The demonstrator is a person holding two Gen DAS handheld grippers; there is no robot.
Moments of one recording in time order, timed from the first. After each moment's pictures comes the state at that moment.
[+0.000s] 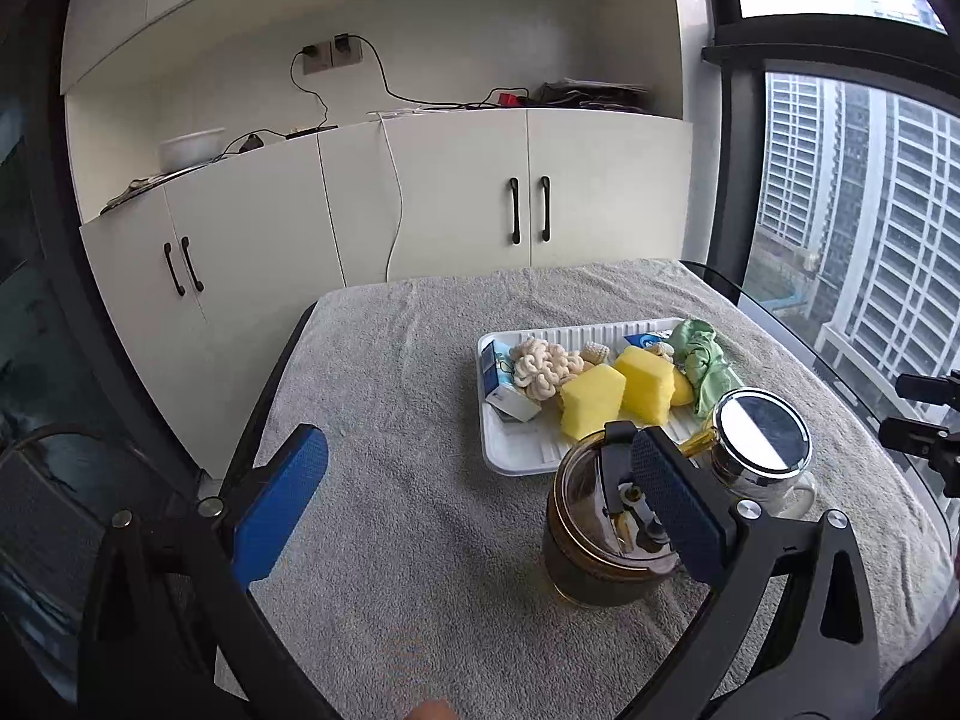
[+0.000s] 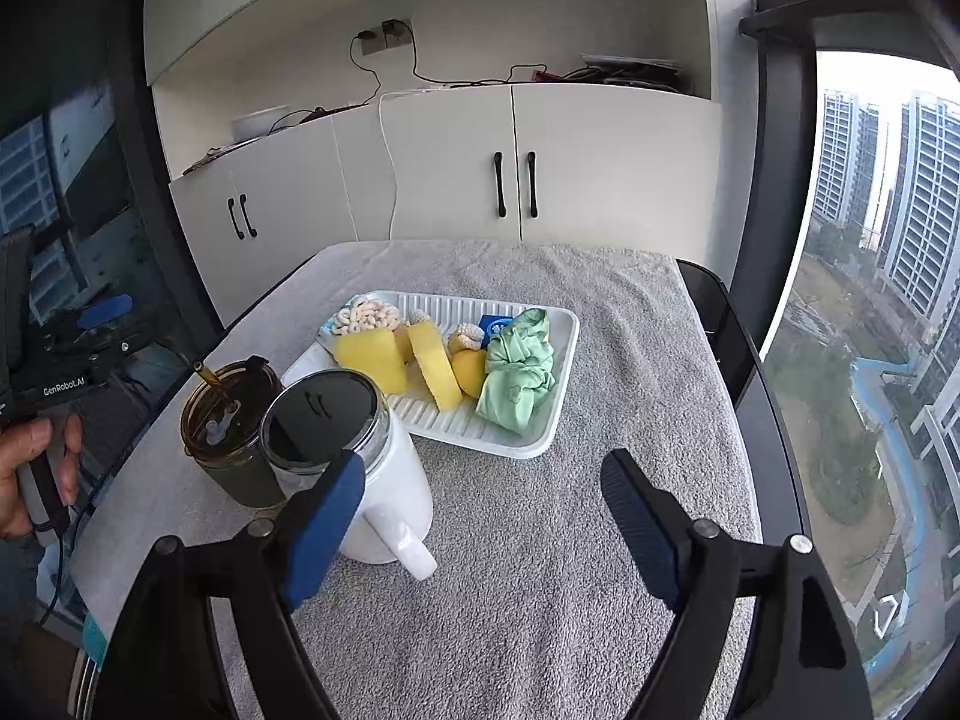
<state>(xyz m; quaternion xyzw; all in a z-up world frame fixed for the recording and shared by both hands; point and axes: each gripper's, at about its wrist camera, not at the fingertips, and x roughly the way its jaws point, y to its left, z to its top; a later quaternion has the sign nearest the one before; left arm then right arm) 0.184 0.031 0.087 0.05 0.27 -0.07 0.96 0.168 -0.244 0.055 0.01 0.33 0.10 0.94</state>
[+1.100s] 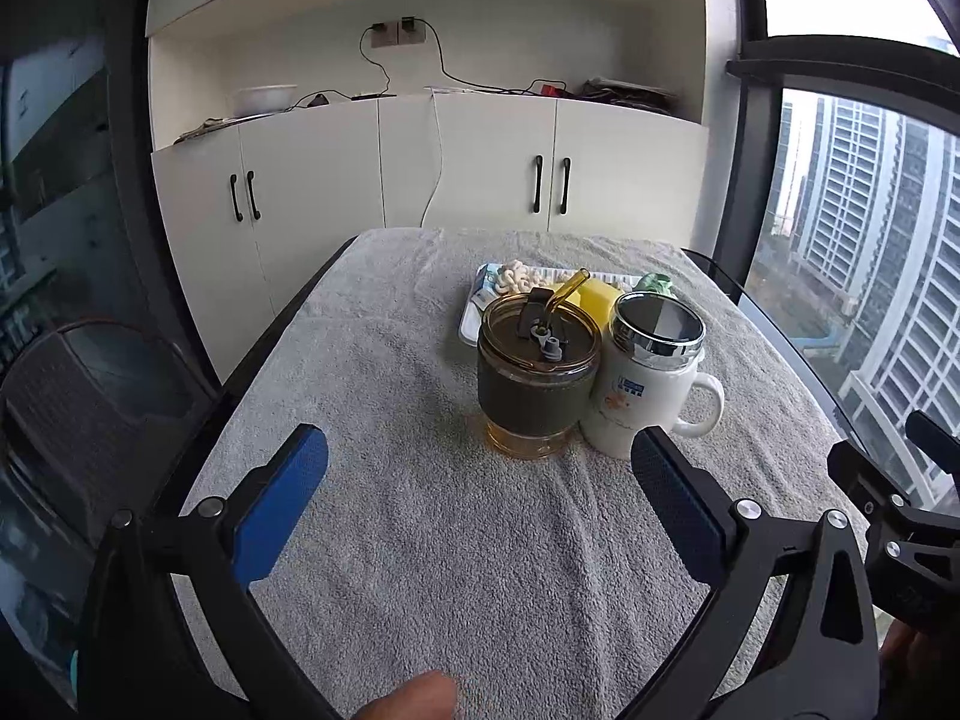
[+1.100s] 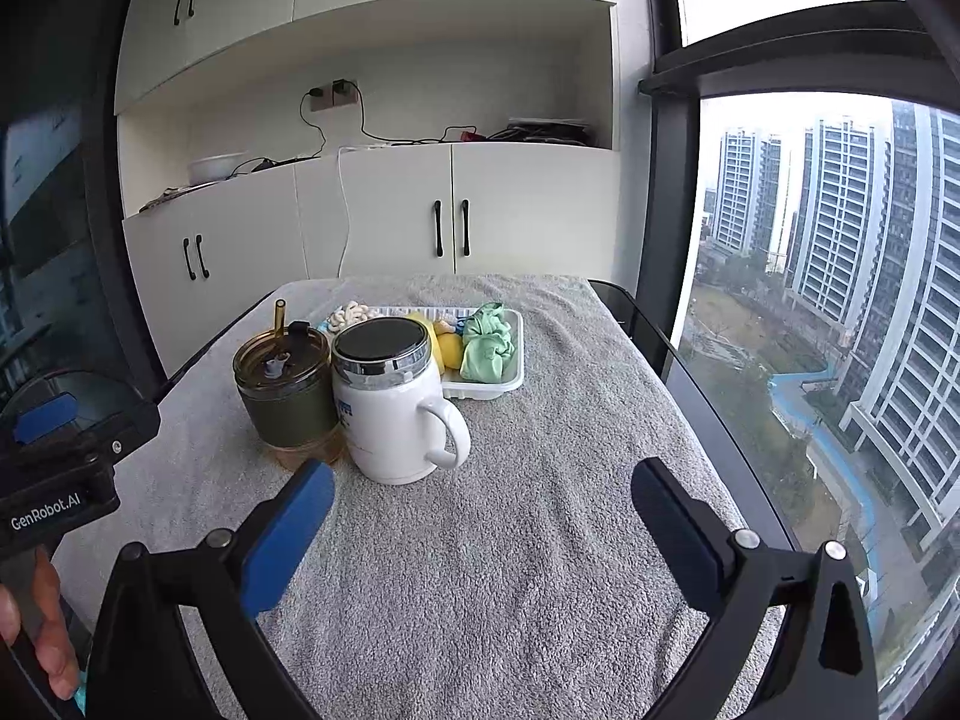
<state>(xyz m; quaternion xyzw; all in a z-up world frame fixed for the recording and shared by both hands) 0.059 -0.004 0.071 0.00 0.29 -0.01 0.96 0.046 -0.196 0.049 0.00 0.25 -0.01 0.97</state>
